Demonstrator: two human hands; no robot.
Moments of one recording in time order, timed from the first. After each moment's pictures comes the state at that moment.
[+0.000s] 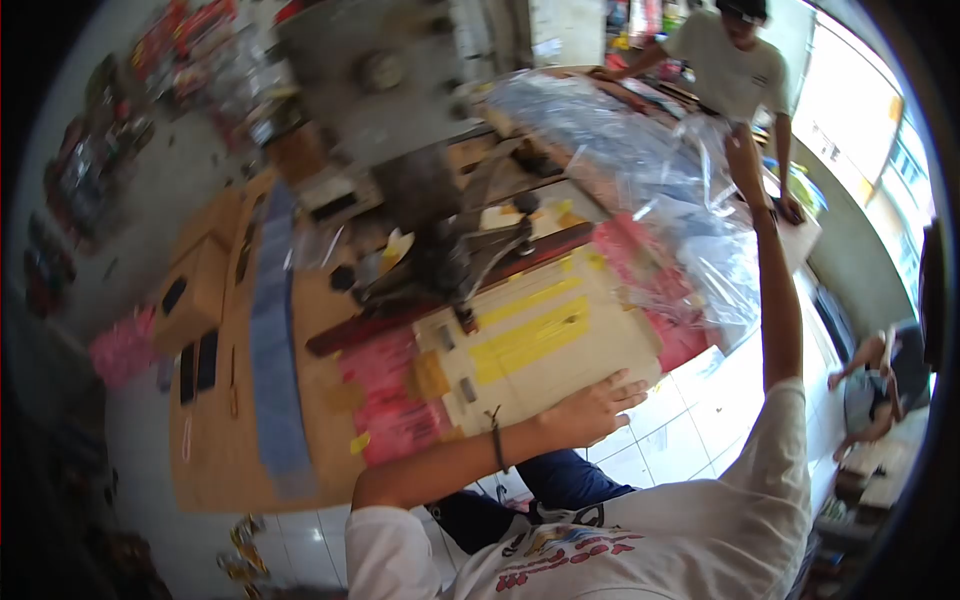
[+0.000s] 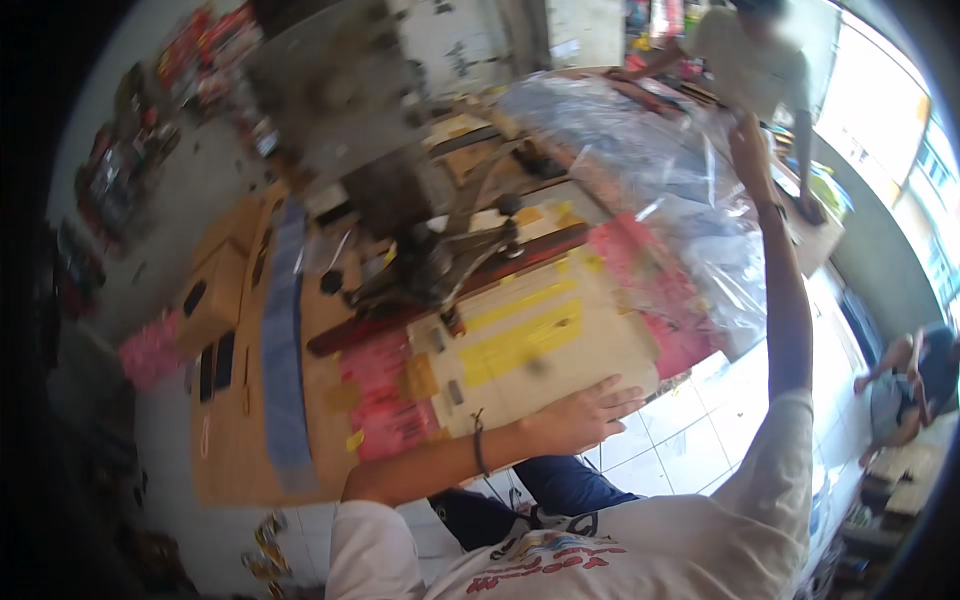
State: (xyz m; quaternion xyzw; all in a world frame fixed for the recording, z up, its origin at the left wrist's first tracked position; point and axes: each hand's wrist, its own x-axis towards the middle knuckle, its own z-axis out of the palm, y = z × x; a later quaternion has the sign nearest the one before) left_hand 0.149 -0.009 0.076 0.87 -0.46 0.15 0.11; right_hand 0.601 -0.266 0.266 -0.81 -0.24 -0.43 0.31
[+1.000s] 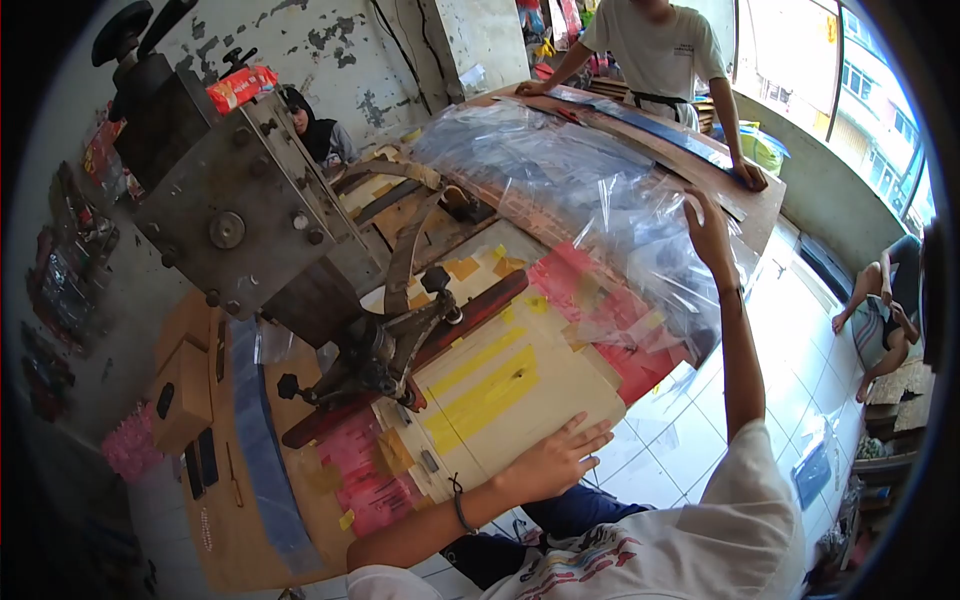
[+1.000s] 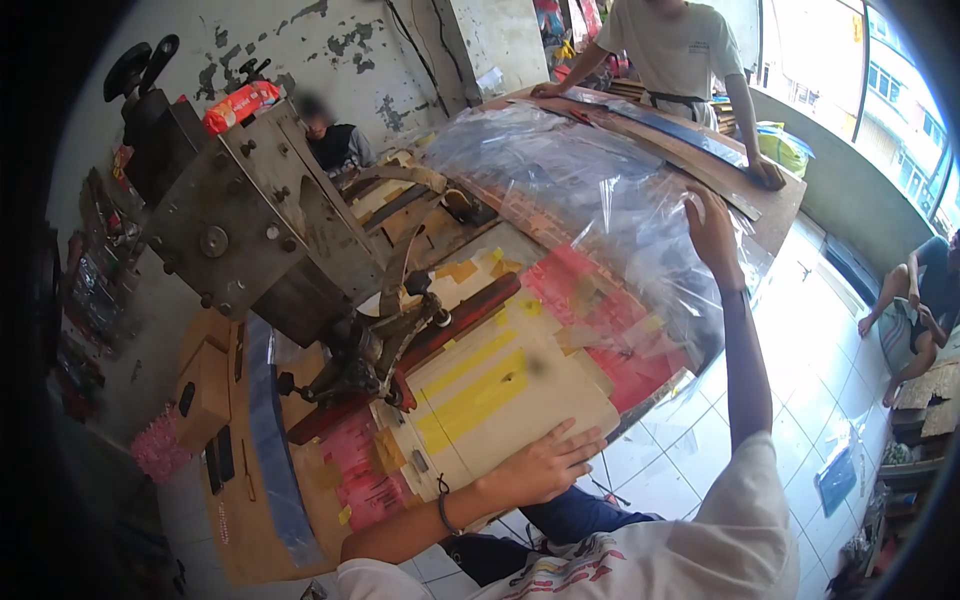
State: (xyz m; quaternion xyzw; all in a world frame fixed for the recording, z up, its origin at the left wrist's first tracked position) left_hand 0.145 0.000 0.110 0.88 -0.47 0.01 0.06; right_hand 0.486 -0.312 0.179 -0.85 -0.16 -0.37 0.34
